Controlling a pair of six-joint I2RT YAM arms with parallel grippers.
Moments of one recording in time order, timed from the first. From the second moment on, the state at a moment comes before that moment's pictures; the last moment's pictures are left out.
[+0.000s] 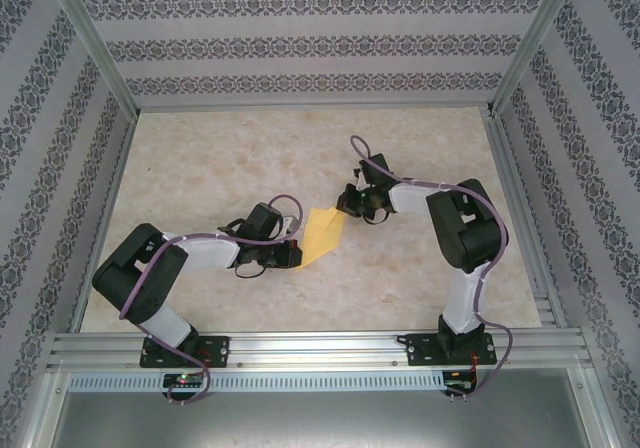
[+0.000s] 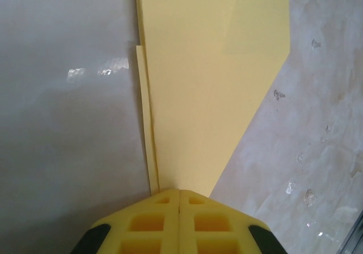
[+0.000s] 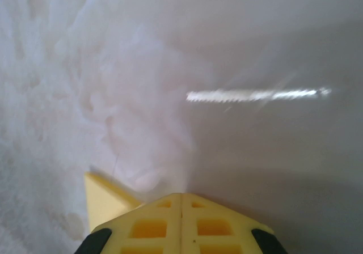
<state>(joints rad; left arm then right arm) -0.62 1.60 0.64 -0.03 0.46 -0.59 0.40 1.94 1.07 -0.13 -0.41 0.68</state>
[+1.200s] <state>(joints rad) -0.58 1.48 0.71 -0.13 0.22 -0.68 0.62 1.83 0.90 0.06 -0.33 0.98</state>
